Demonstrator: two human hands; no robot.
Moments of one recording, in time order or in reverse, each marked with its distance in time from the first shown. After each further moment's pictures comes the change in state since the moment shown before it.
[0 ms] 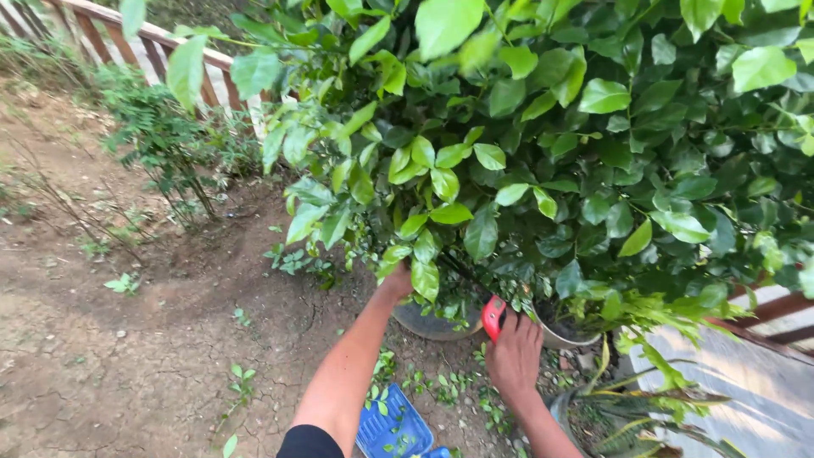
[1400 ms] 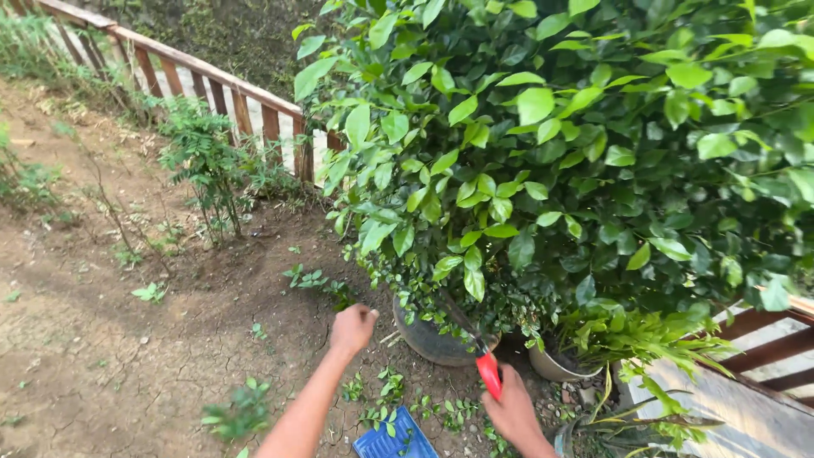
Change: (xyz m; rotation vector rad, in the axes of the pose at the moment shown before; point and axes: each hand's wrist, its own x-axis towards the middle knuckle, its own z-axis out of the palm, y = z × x) left_hand -0.104 -0.012 -0.145 0.334 0.168 -0.216; right_hand -0.054 -0.035 -0.042 0.554 -0.513 0.243
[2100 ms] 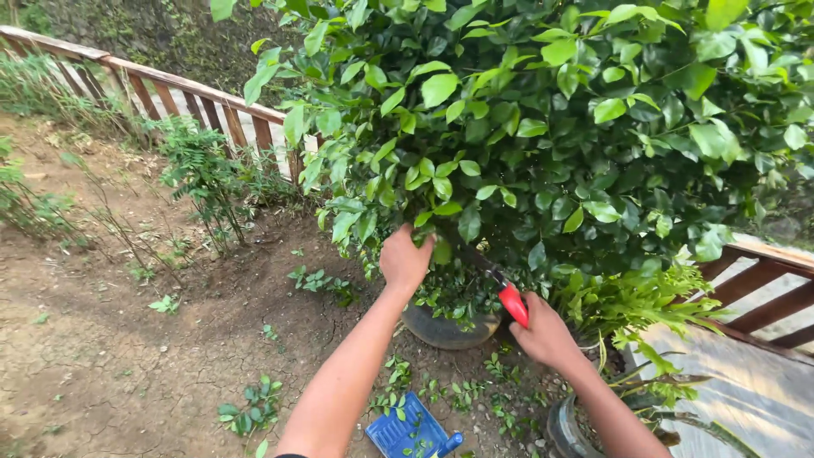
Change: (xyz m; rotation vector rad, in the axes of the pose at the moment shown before) left_hand -0.065 0.228 -0.033 -0.089 0.272 0.300; right_hand 0.037 -0.018 -0.145 -0.080 -0.005 -0.121
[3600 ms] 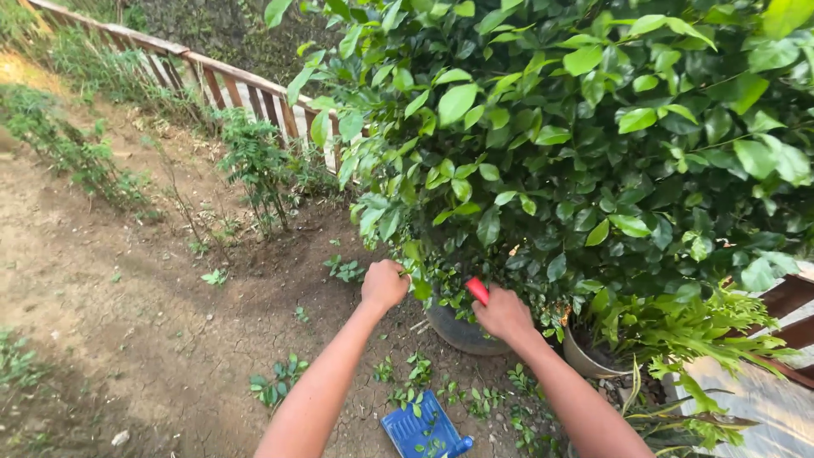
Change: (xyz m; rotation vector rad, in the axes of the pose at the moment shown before) left_hand -0.004 -0.108 -0.018 0.169 -0.226 -0.083; right_hand 0.067 -0.073 0.064 -0.183 -0.165 0.030
